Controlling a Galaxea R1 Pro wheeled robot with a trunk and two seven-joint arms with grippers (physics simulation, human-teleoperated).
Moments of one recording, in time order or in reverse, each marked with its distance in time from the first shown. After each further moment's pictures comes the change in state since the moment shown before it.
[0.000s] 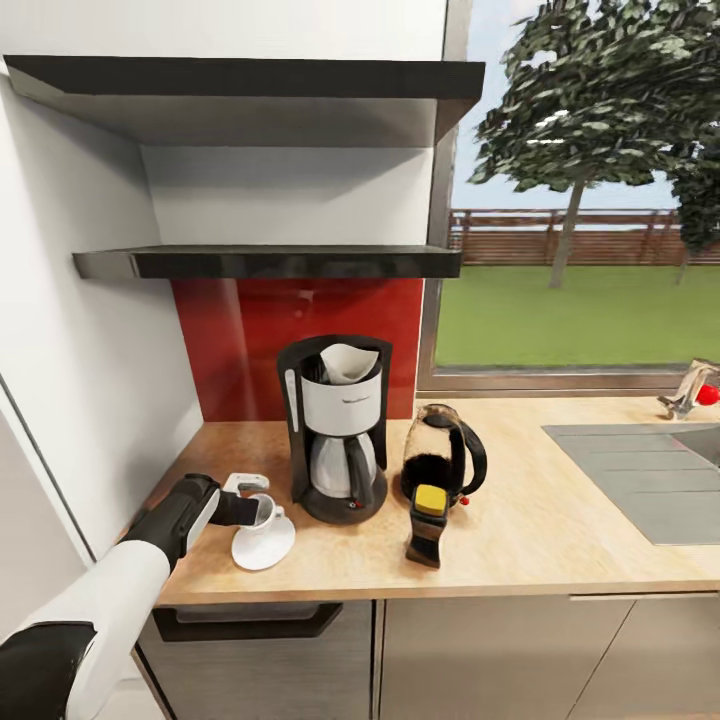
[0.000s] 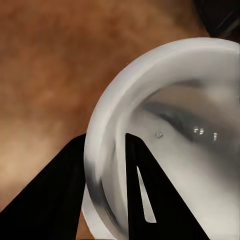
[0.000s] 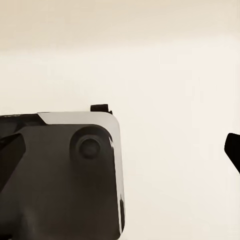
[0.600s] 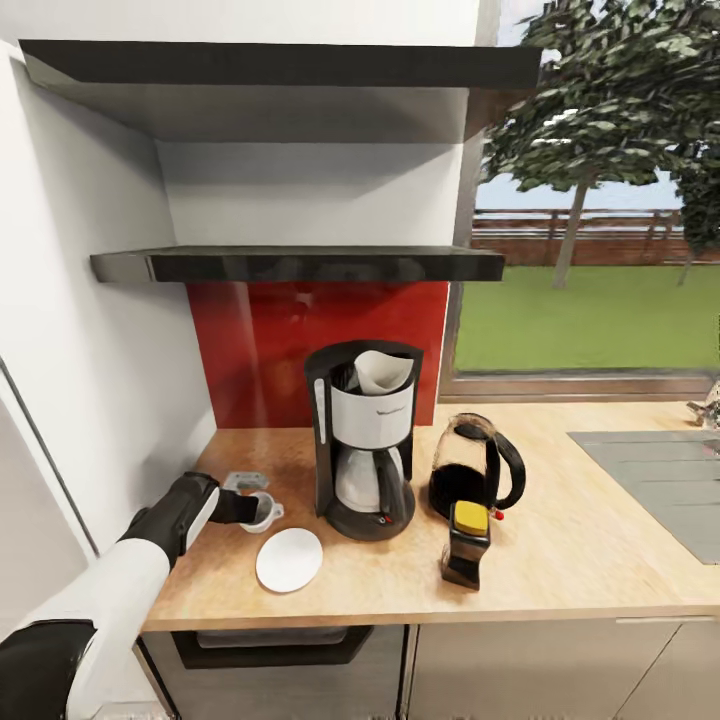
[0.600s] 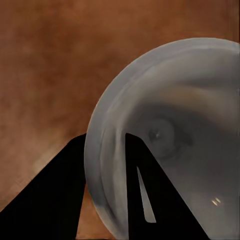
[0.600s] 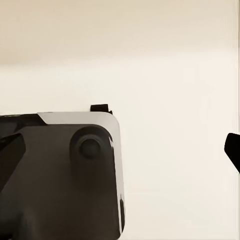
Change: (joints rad) left arm -0.005 0.001 0.005 0.000 0.000 0.000 0.000; right arm 0.000 0.000 -0.001 0.000 0.000 0.000 0.000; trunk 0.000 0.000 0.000
